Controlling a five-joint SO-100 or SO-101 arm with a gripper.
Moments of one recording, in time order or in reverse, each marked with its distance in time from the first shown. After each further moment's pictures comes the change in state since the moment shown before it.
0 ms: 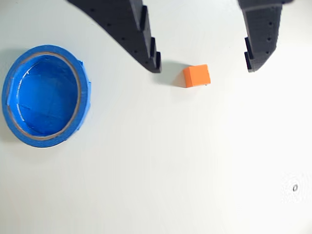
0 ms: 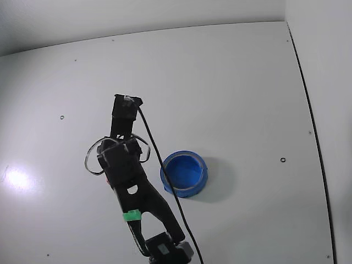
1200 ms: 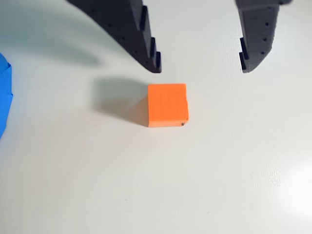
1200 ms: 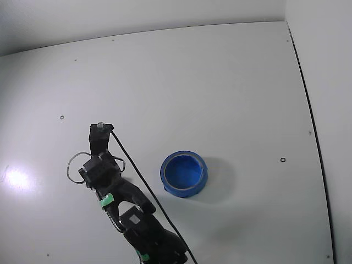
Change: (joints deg) arm -11.4 -26.8 -2.2 -10.5 2.2
